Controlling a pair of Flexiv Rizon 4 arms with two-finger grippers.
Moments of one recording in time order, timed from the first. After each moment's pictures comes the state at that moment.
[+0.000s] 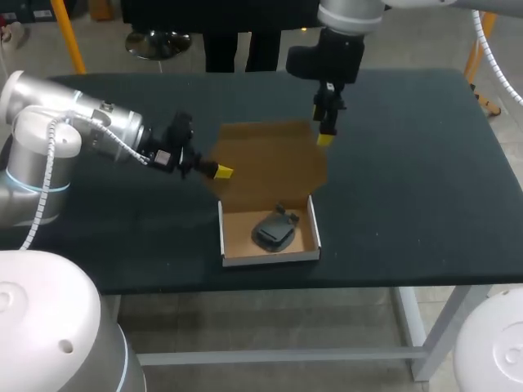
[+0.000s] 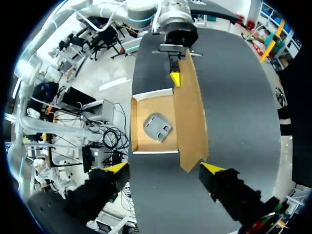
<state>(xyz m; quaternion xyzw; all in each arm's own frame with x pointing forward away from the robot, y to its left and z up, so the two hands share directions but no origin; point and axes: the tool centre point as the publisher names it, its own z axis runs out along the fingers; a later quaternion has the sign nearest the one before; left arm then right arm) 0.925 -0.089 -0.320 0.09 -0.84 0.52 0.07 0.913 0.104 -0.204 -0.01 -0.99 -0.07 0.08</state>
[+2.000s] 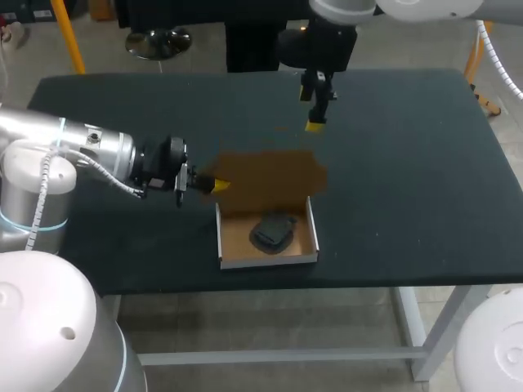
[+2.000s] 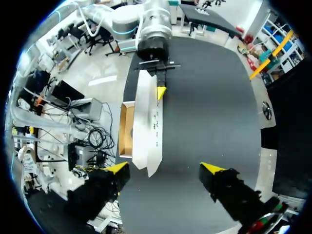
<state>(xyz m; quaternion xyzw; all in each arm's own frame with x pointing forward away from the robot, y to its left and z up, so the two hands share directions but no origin) 0.896 -0.086 -0.316 -0.05 -0.84 0.53 -0.09 0.927 0.128 -0.173 0.03 -1.00 -0.09 0.00</state>
